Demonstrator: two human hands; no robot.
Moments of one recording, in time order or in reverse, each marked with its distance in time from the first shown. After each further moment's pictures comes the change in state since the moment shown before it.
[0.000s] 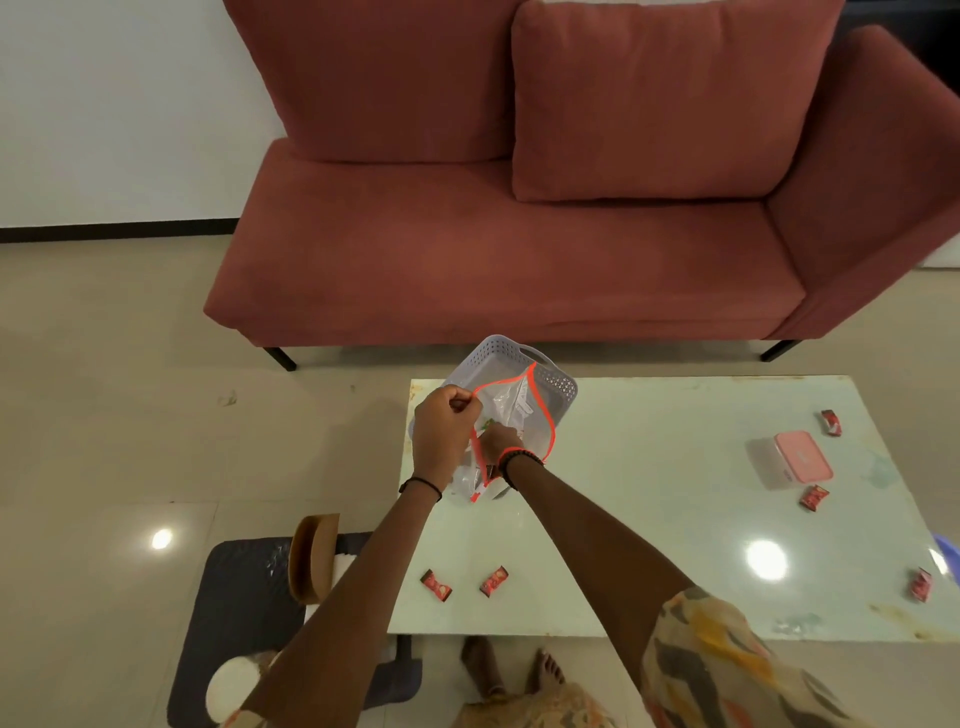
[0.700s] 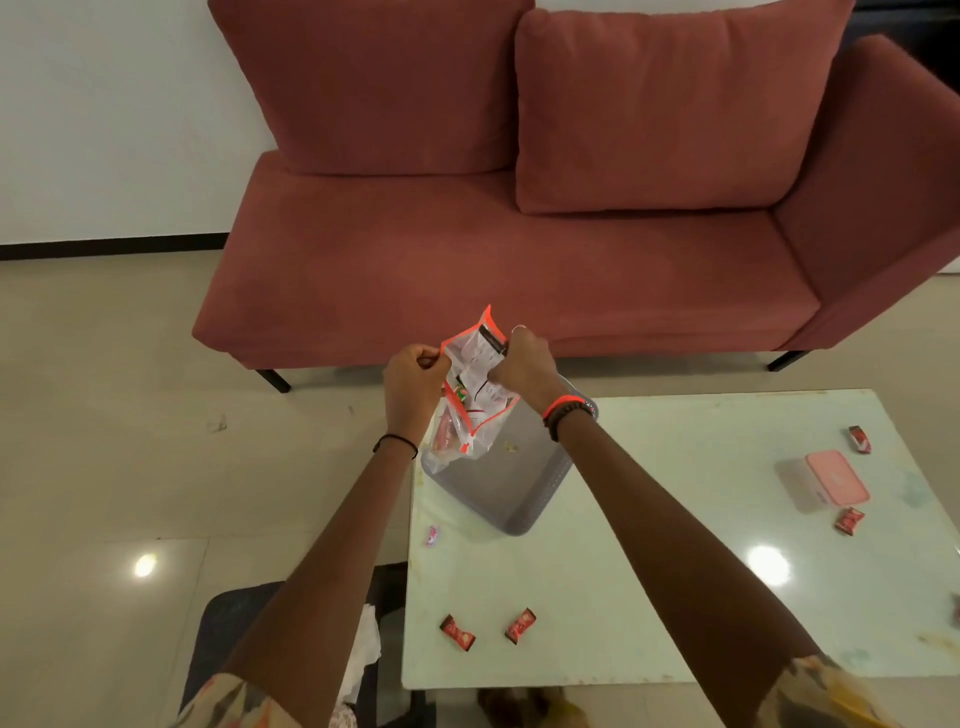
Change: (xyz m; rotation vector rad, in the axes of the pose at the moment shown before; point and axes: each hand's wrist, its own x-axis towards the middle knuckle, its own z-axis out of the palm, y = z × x) left_hand 0.125 -0.011 -0.042 -0.147 0.039 -0.040; right_hand 0.037 -0.083 -0.104 0.136 0.388 -0.128
